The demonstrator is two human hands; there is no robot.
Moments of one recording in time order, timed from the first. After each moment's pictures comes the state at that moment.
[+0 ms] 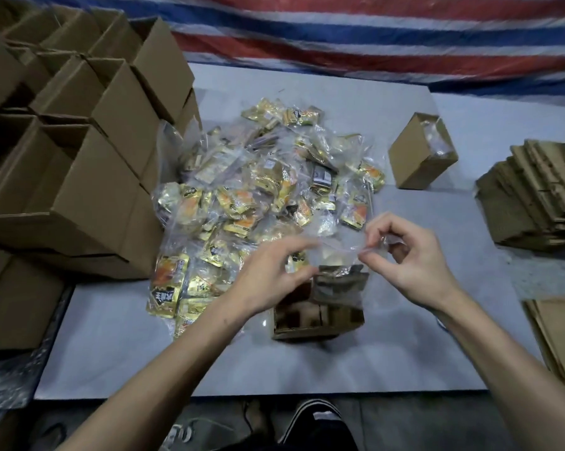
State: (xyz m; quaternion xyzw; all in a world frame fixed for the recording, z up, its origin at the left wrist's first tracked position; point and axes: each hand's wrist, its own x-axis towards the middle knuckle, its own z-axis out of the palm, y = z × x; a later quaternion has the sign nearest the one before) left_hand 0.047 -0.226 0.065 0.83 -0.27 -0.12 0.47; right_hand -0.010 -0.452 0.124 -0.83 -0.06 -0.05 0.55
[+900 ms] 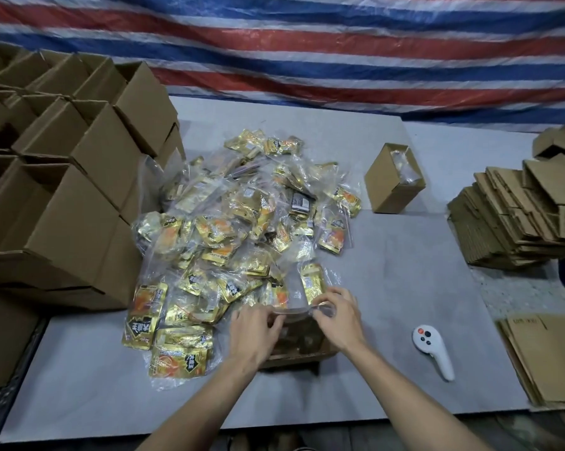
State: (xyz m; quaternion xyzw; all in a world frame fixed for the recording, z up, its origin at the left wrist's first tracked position) left_hand 0.010 -0.269 -0.018 0.96 -0.09 -0.11 0.25; right_hand -0.020 -0.460 -0.029 -0.91 0.21 0.04 0.37
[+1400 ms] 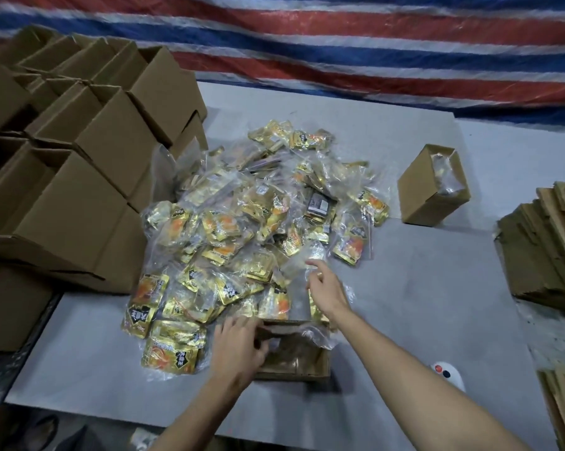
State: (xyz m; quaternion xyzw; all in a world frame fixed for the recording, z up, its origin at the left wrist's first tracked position) left_hand 0.005 -0.281 -0.034 0.97 -0.05 -0.16 0.16; right_hand 0.085 -0.480 -0.050 -0.84 0.20 0.14 0.49
